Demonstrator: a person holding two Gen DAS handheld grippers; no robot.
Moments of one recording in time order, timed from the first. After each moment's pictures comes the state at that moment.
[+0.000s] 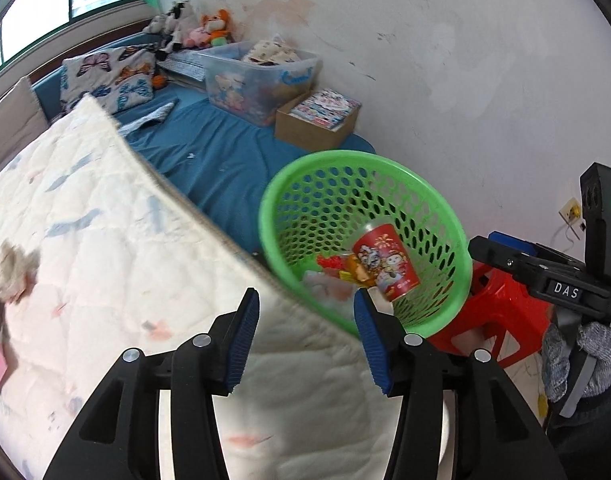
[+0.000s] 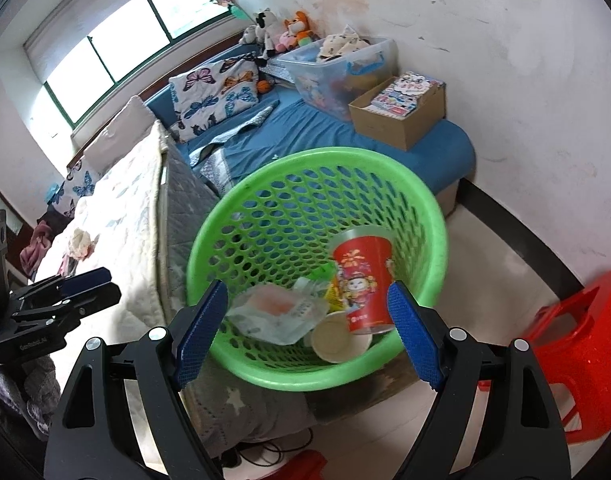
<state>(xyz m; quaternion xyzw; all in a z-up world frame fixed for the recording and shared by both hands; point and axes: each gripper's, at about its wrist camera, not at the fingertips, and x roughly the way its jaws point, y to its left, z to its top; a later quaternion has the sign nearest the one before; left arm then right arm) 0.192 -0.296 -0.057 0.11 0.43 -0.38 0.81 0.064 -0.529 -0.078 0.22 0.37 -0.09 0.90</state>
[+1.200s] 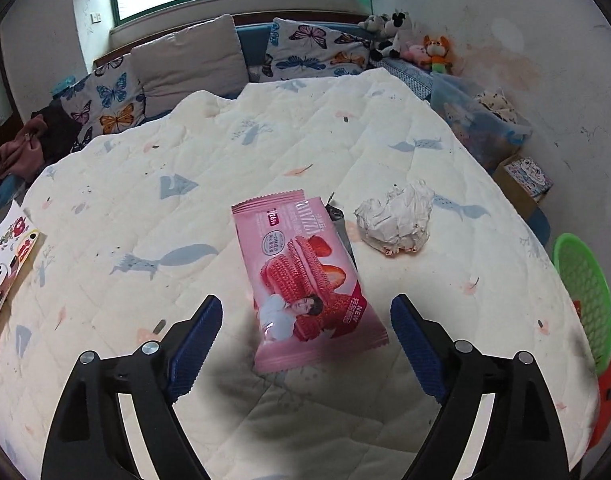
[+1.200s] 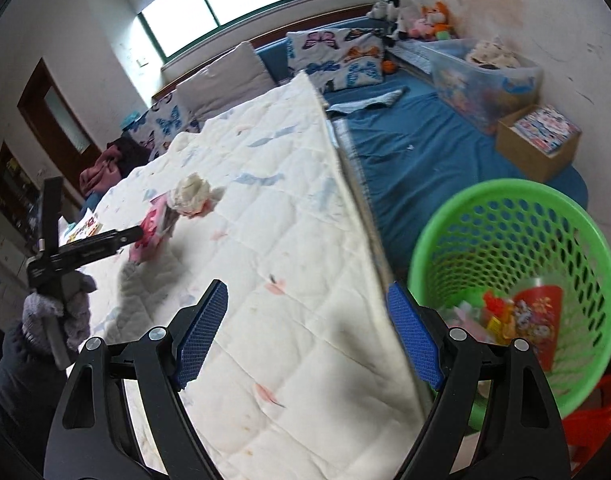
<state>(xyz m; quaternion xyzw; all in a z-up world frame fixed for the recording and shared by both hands) 0.309 -0.040 -0.068 0.04 0.44 -0.10 0.89 0.166 -0.368 -0.050 0.14 0.39 0.08 0.91</state>
